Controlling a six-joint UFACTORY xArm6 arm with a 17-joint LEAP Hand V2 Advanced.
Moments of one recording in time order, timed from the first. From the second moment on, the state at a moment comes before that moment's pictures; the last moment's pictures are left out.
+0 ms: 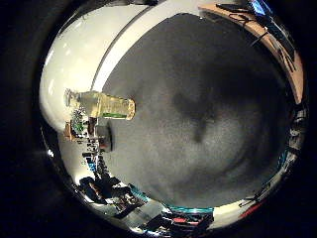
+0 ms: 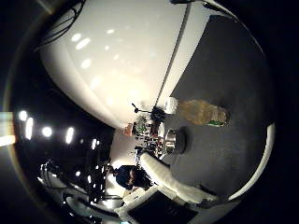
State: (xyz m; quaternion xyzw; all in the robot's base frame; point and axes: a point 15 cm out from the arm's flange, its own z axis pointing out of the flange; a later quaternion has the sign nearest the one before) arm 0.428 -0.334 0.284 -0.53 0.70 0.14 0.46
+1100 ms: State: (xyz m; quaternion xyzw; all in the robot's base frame) arm 0.491 -0.200 0.220 -0.59 0.65 0.21 0.43
